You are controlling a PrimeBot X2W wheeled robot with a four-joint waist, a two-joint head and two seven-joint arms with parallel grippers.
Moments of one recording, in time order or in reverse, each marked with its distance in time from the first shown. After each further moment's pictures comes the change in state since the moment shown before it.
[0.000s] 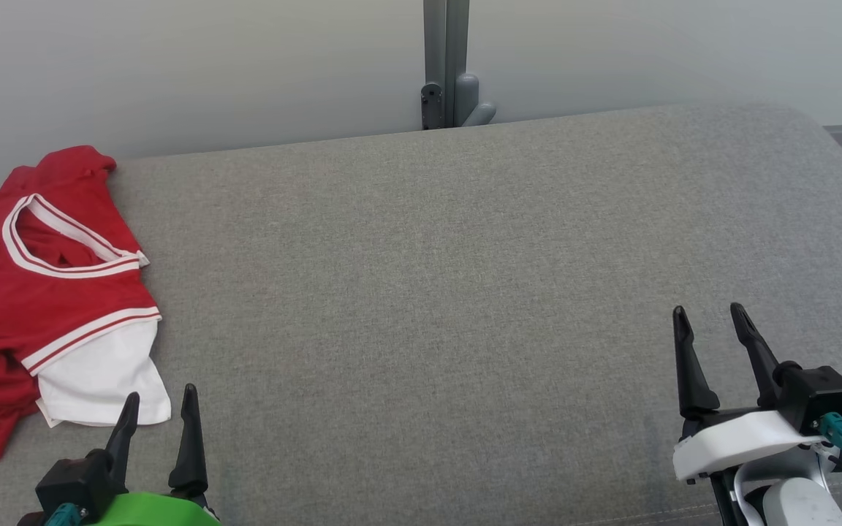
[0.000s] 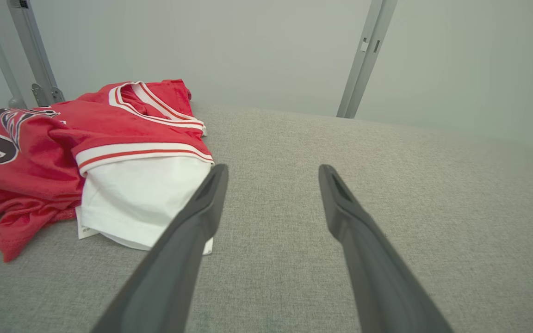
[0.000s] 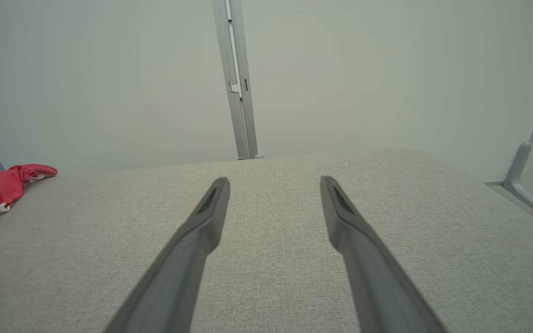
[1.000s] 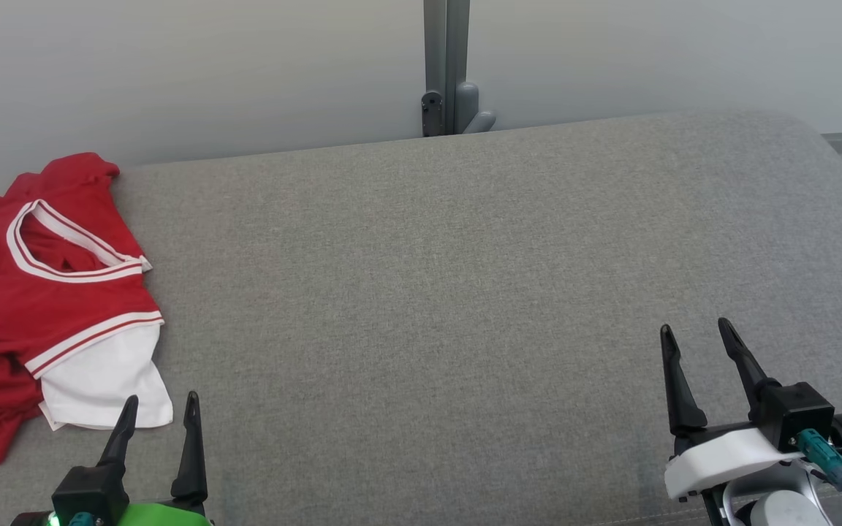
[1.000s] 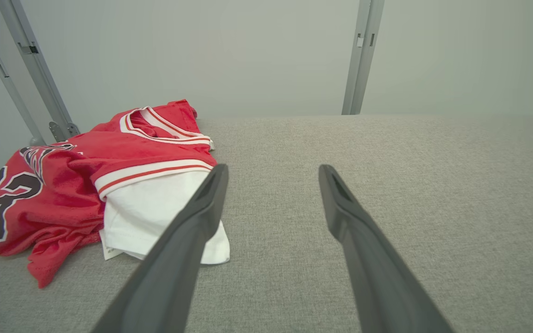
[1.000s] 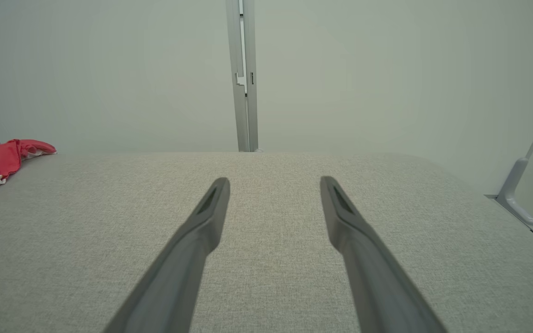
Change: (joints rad) left arm 0.011 -0.005 0.019 0.012 0.155 -0.002 -0.050; right arm 0.014 -0.002 0.016 0.049 -0.077 0.000 -0.049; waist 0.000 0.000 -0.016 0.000
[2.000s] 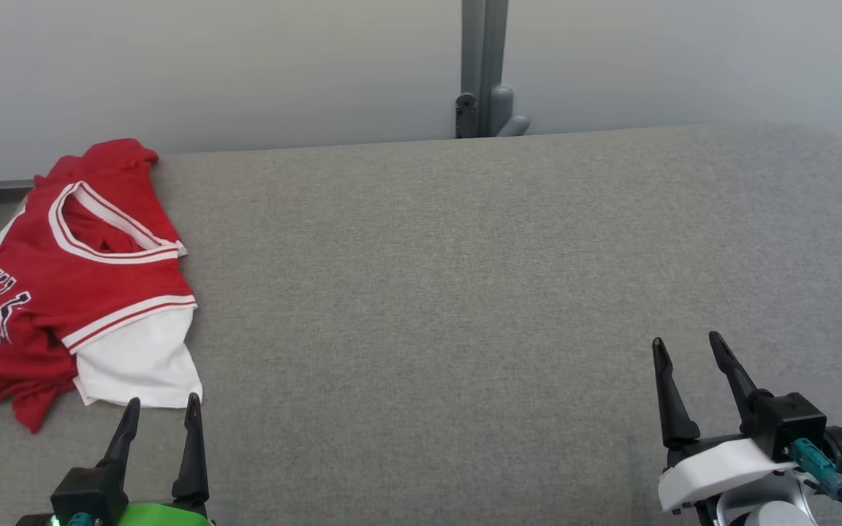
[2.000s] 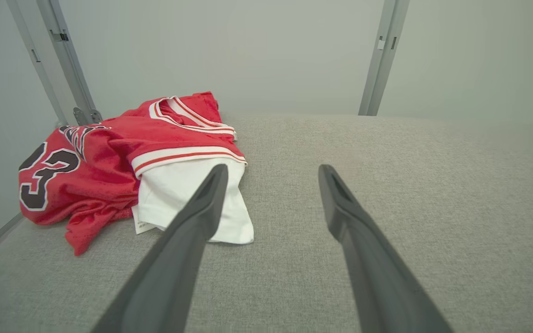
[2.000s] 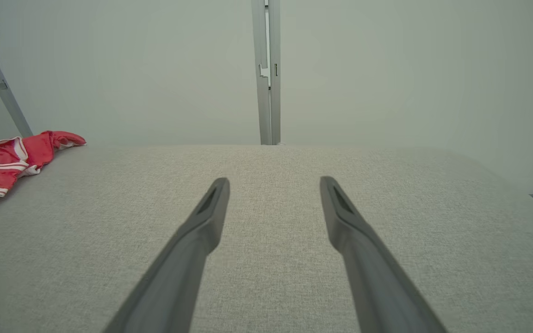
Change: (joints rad) left arm -0.004 -0.001 -0.002 0.015 -0.028 0.000 0.000; right arm 0.016 -0.001 0.021 0.012 0.029 0.000 0.000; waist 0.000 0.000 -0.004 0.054
